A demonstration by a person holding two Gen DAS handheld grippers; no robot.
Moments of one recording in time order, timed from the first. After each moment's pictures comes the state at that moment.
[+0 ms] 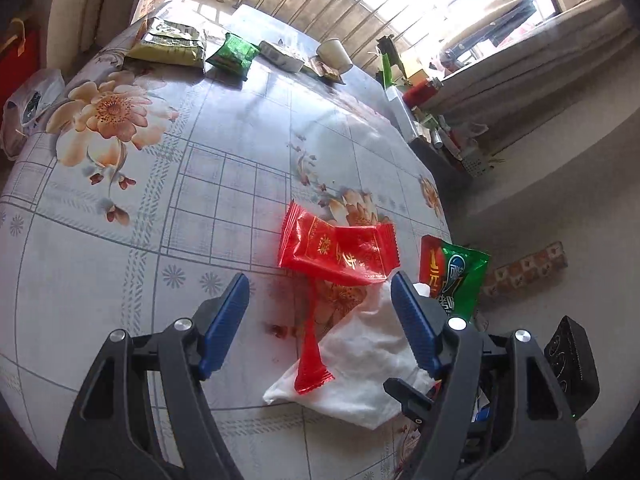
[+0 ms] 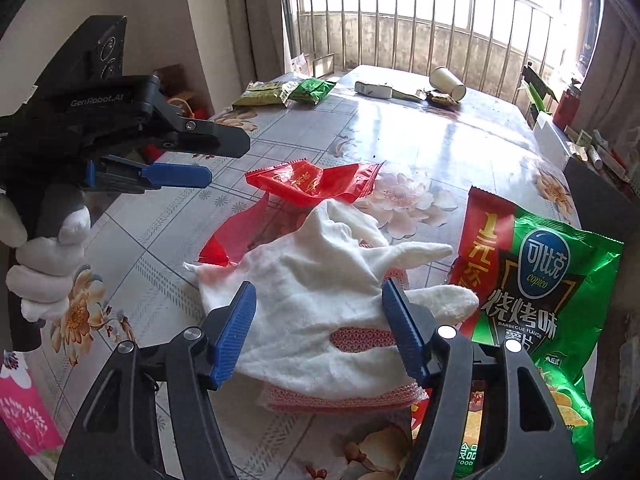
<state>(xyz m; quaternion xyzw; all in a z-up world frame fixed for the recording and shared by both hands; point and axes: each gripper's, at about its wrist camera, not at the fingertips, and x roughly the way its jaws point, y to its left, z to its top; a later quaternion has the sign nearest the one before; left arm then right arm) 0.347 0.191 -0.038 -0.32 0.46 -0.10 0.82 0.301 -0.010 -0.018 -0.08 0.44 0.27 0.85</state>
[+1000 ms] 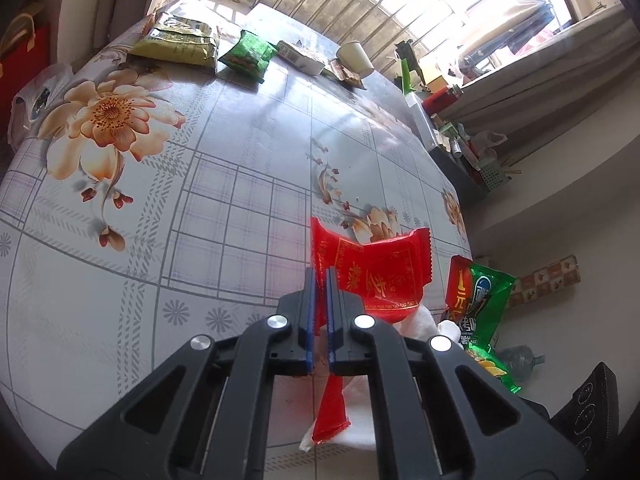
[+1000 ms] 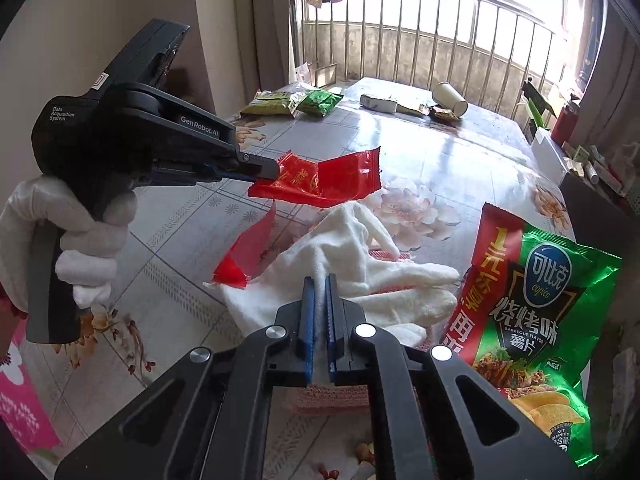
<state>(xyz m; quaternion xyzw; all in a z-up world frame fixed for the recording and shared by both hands) 0.359 0.196 -0.045 -0.31 0.45 -0.08 0.84 0.288 -0.001 -0.003 -0.08 0.42 0.27 0.87</state>
